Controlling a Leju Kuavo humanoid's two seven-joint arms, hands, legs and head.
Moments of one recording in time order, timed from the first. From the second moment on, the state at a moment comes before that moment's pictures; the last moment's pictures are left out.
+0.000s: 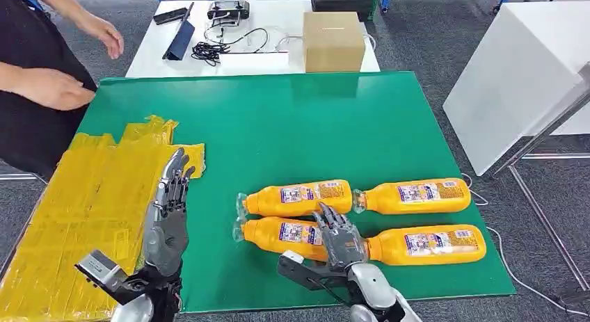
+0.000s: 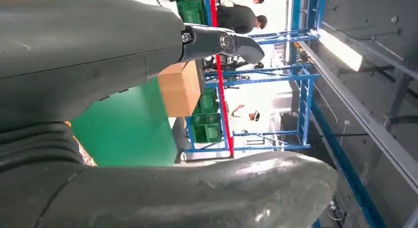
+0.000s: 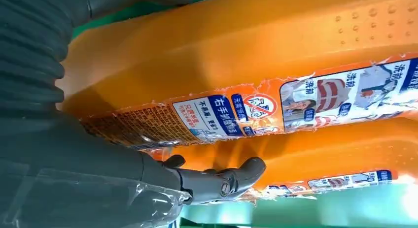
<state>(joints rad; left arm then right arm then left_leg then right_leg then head) 0.08 -0.19 -0.22 -1.75 -0.09 -0.07 -0.53 -0.04 -0.06 0.55 -1.40 0.98 0.06 0.30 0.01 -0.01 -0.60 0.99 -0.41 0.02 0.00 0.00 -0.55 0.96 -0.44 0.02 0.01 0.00</state>
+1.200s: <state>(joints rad) 0.04 -0.17 -0.24 -1.69 -0.02 -0.08 -0.56 -0.14 -0.10 0.59 -1.29 0.80 0.17 0.25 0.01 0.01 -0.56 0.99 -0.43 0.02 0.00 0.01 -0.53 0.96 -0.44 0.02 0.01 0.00</state>
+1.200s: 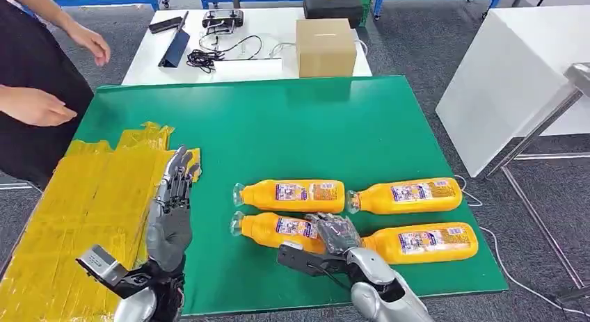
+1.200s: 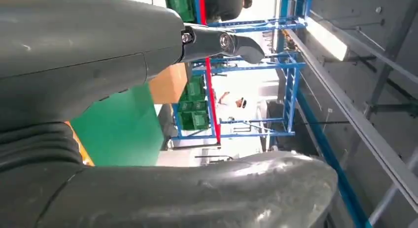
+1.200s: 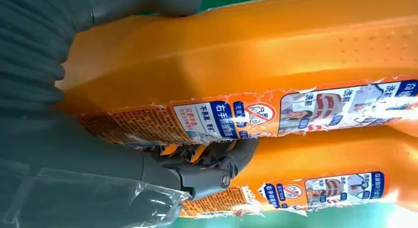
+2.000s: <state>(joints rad) 0.10 -0.18 -0.21 -1.66 0.15 0.19 -0.36 0.14 -0.04 0.55 -1.64 0.48 -0.43 -0.15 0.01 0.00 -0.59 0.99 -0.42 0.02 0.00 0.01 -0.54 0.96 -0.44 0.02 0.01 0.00</state>
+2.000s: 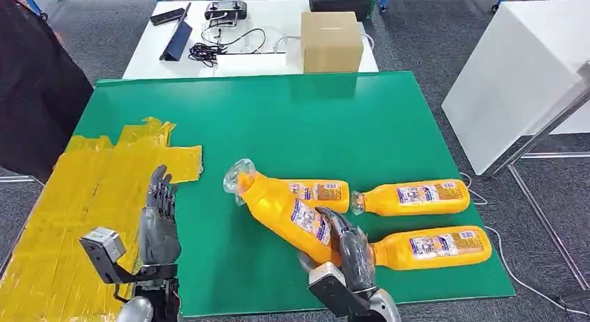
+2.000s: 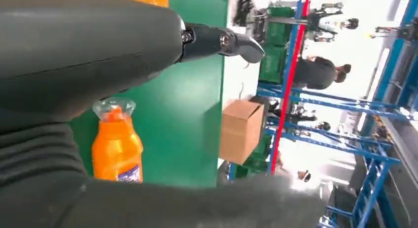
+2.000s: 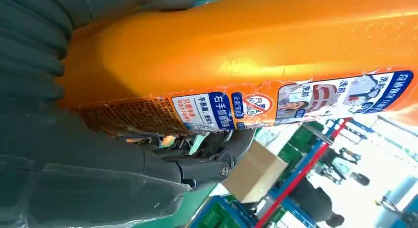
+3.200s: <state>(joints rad) 0.12 -0.16 -0.24 -1.66 0.48 -0.18 -0.31 0.01 0.02 0.57 -1.60 0.53 -0.37 -0.18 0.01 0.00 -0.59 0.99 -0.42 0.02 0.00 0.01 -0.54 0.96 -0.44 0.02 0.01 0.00</state>
